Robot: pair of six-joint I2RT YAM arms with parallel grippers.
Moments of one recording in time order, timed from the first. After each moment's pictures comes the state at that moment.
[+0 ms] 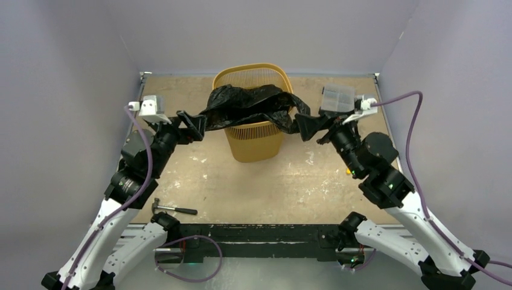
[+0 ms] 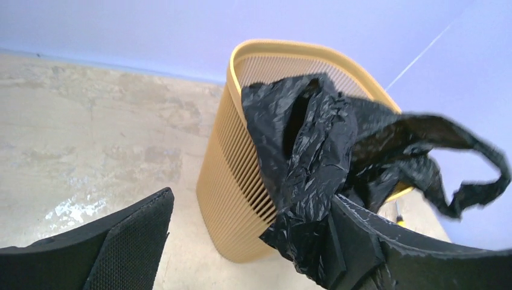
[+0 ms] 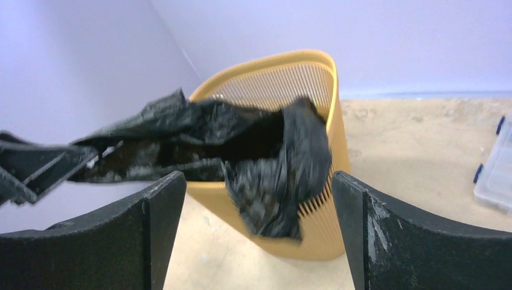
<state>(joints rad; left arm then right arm) -0.47 0.71 0.96 -0.32 -0.20 -0.41 0.73 0.72 0.95 -0.14 0.29 0.39</state>
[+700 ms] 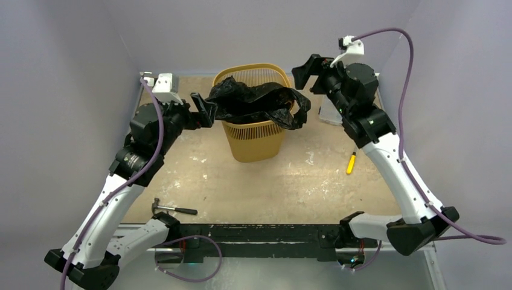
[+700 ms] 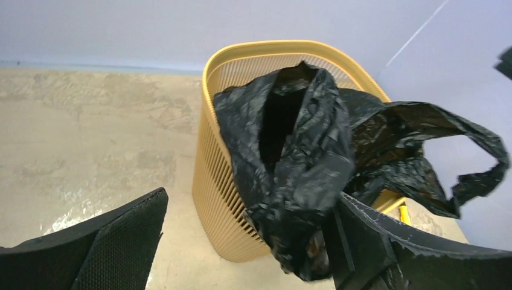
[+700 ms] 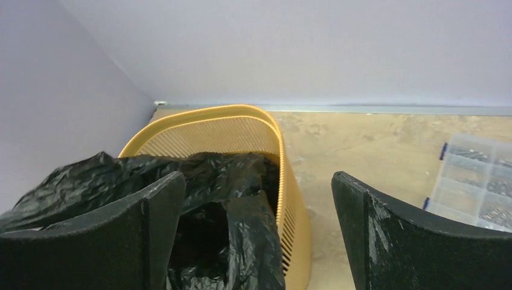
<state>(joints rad) -0.47 0.91 1.16 -0.38 -0.16 -0.37 0.47 1.23 1.47 -0.28 0.16 0.35</state>
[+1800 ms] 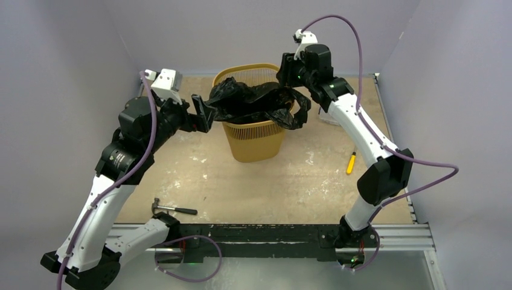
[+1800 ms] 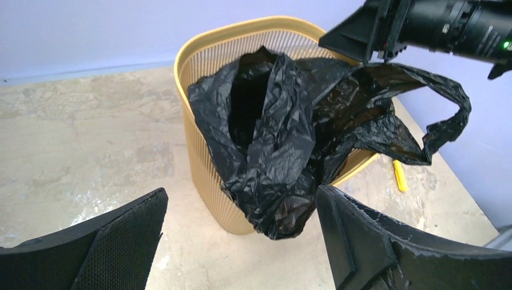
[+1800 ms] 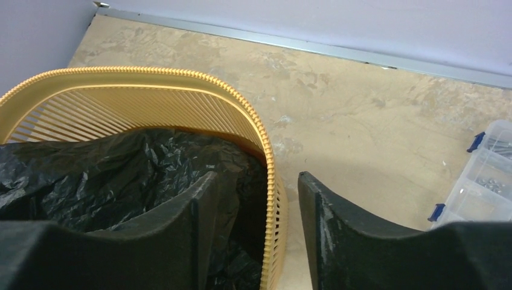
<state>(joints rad) -0.47 0.94 1.36 -0.61 -0.01 -0.25 0.42 1.70 1.75 -0.40 0.01 0.23</state>
